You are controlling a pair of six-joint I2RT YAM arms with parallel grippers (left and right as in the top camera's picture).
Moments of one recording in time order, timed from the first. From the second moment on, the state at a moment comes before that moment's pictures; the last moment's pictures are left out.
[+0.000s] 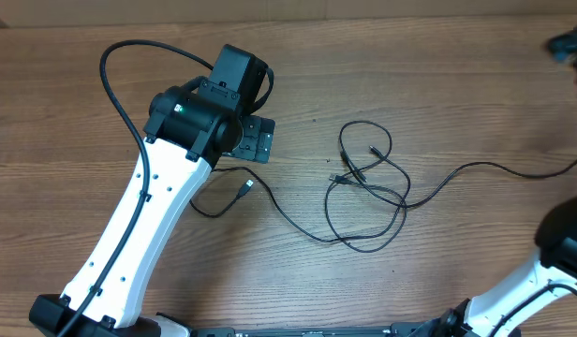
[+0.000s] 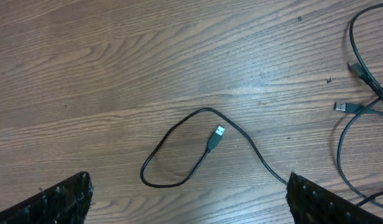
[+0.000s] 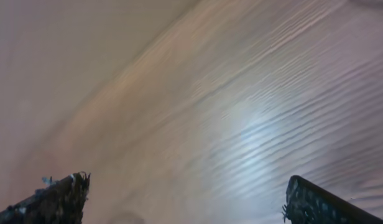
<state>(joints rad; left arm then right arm) -0.45 1.59 1.72 -1.31 -0.24 -0.23 -0.53 2.05 2.10 -1.08 -0.48 0.12</state>
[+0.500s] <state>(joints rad) -0.45 1.59 1.72 -1.31 -0.24 -0.23 -0.17 2.05 2.10 -1.50 -0.12 0.28</state>
